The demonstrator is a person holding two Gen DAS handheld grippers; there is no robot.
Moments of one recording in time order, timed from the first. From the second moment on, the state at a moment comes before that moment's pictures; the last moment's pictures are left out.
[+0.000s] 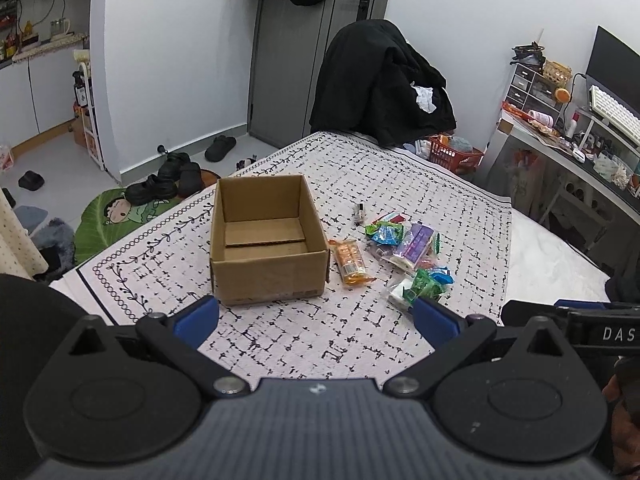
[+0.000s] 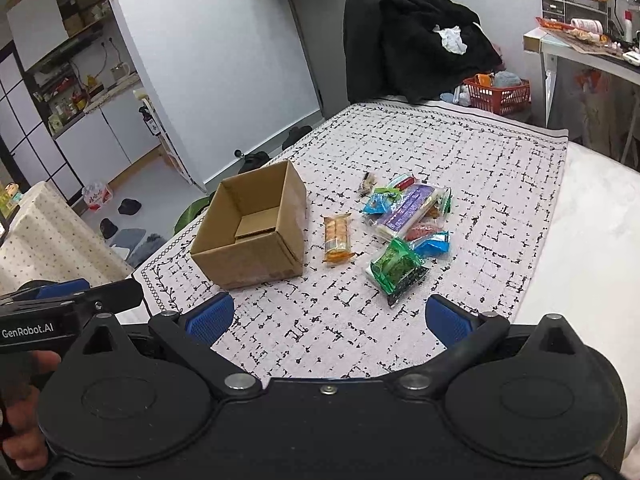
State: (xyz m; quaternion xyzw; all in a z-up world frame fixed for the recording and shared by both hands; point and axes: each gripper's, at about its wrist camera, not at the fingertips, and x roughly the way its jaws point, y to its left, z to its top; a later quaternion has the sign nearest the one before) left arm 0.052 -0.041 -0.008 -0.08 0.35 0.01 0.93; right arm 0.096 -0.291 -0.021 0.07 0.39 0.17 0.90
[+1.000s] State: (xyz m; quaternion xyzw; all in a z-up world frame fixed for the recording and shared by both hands) left arm 0.126 -0.100 -0.063 -0.11 0.40 -0.01 0.91; right arm 0.175 -0.336 -0.081 0.10 0.46 0.17 0.87
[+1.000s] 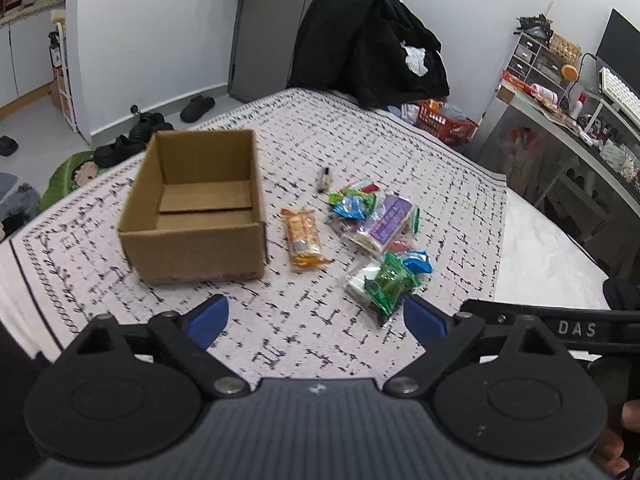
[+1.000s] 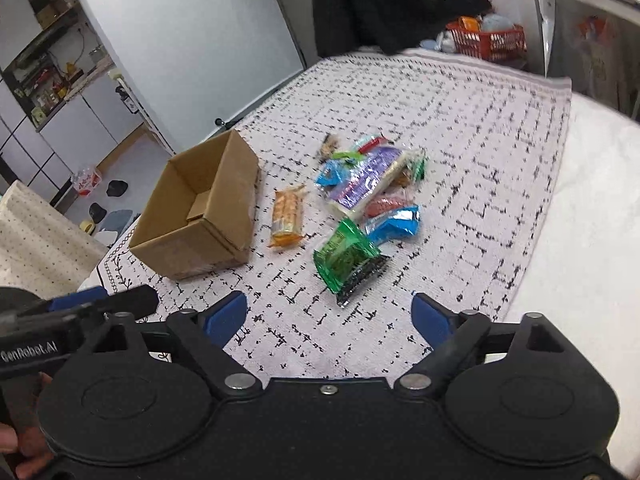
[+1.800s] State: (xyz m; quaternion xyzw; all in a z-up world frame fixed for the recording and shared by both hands) left arm 0.208 -0.146 -0.124 -0.14 0.45 -0.01 0.88; right arm 0.257 -0.370 -0.150 0.20 0.52 0.13 0.82
